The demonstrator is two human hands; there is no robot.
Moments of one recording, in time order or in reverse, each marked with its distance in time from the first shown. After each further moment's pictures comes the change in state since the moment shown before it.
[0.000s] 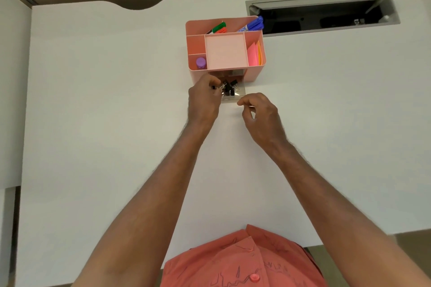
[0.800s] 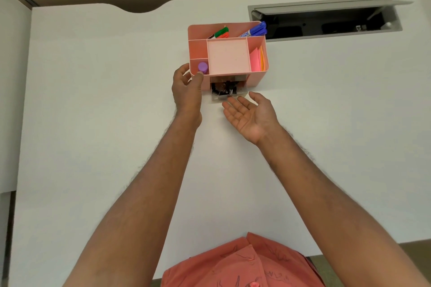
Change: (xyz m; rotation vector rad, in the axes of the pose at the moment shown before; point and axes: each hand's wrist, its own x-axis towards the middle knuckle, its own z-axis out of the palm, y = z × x) left_hand 0.033 -0.003 -0.019 -0.701 0.146 -0.379; right_hand 0.040 -0.041 0.008 1.530 -0.047 1.142
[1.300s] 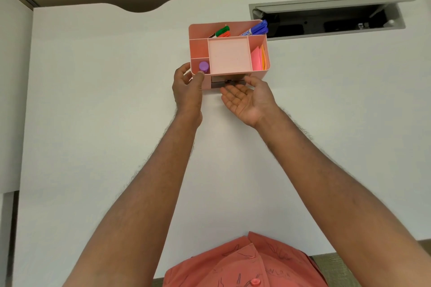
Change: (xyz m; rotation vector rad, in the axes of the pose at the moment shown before) left_hand 0.005 -0.003 0.001 0.029 0.017 0.021; right_hand 0.011 -0.017 0.029 -0.083 -0.021 -0.027
